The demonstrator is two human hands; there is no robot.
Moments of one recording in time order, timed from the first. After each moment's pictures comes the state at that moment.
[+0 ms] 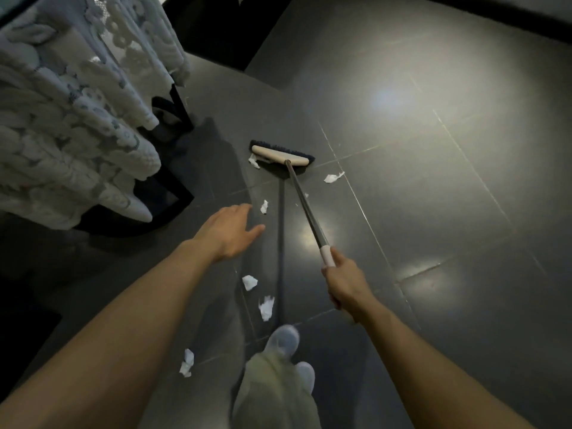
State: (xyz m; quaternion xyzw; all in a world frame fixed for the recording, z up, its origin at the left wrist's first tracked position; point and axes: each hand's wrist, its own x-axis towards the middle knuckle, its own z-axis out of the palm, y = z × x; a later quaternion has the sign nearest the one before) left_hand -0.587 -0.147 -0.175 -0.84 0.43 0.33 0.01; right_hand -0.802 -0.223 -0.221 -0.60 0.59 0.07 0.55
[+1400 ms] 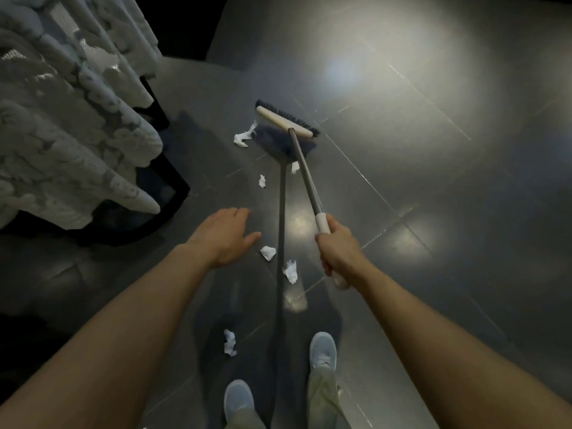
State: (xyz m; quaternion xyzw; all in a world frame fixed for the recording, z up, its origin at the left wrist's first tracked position) left_hand -0.570 0.011 -0.180 -0.76 0.58 0.29 0.08; right_hand -0.764 -0.055 -0.215 -0.55 0.62 -0.03 0.56
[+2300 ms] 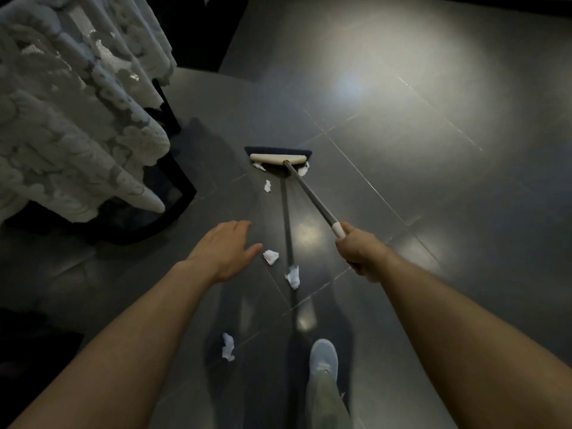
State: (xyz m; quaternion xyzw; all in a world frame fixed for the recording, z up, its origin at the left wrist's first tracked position) left_hand -0.598 0.042 -0.194 -0.78 0.55 0.29 0.06; right_hand -0.804 -0.084 -0.252 -0.60 0.64 0.12 0.47
